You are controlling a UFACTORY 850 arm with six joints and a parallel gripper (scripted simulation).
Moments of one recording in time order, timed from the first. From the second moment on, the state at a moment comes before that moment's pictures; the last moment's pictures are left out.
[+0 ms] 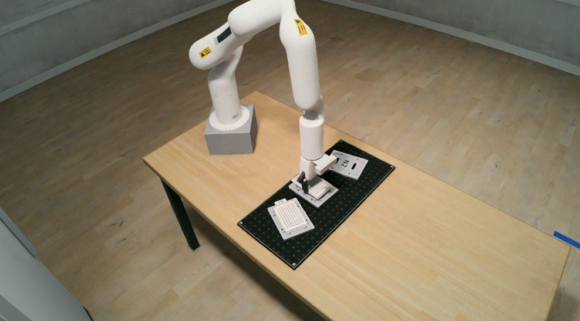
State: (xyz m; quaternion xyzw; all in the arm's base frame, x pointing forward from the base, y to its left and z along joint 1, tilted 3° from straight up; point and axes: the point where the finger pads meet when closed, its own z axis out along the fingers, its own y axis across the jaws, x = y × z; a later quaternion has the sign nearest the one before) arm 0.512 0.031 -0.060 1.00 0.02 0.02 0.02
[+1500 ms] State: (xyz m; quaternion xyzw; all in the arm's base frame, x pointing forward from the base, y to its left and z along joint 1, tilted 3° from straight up) arm 0.513 0.030 -0.074 1.00 0.02 0.02 0.02
